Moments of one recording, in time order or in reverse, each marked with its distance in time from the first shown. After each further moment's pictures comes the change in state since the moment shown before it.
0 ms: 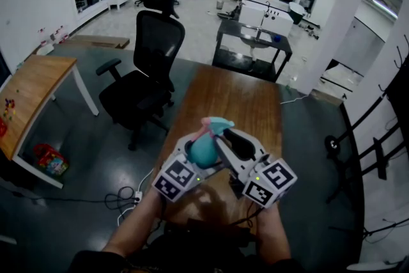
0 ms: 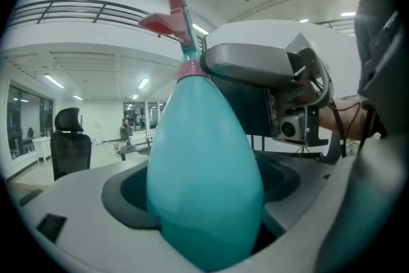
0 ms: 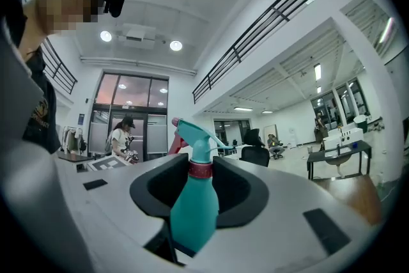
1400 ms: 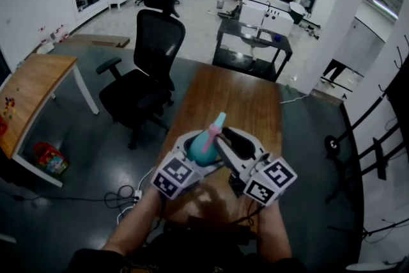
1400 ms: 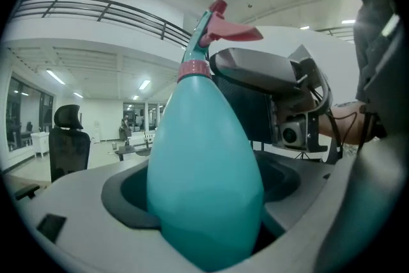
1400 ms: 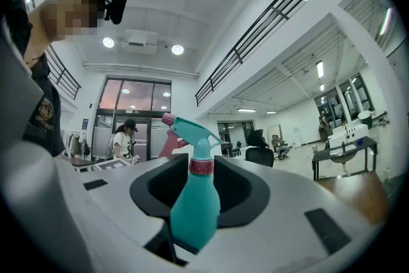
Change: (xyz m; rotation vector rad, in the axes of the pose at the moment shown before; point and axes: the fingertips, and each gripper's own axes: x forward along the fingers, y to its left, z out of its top) left arm -0.001 0.002 0.005 -0.032 -0.036 -0.005; right arm -0.002 0.001 0.001 0.020 -0.027 0.034
